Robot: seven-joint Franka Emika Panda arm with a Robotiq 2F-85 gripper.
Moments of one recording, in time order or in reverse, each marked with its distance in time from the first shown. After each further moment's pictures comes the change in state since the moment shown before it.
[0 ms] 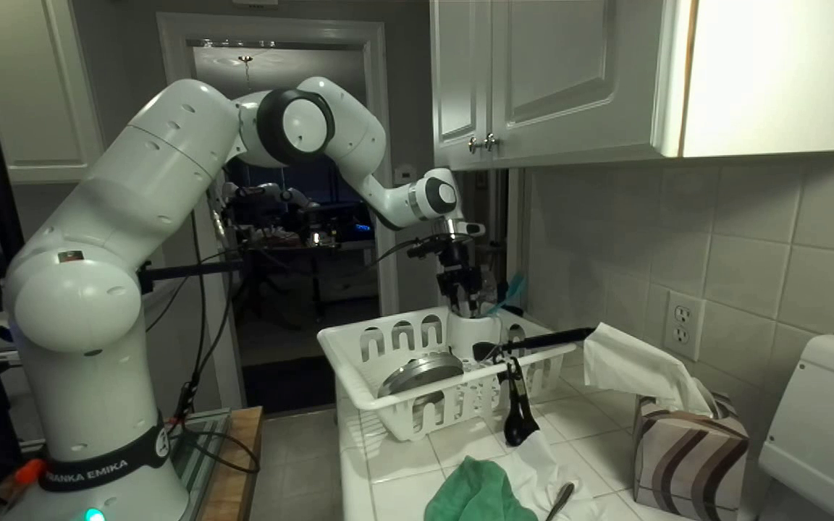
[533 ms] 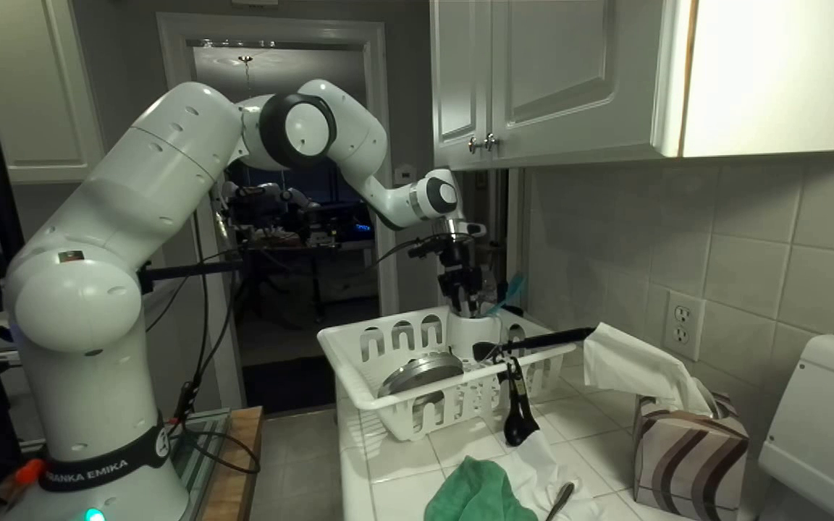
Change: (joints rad) arm 0.004 0.018 -0.001 0.031 -0.003 -0.031 0.003
